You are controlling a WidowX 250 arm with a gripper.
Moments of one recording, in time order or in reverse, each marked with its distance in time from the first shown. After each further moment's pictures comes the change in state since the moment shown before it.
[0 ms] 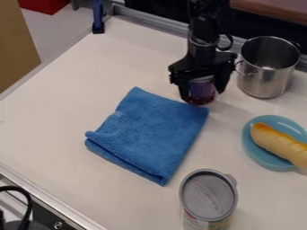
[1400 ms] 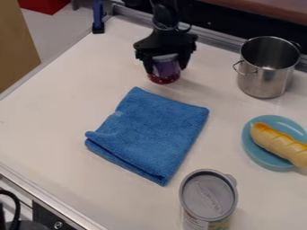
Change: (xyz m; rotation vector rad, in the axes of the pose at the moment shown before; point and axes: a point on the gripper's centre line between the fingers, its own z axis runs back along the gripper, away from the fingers) arm 0.082 0.047 -0.006 0.031 -0.173 -0.051
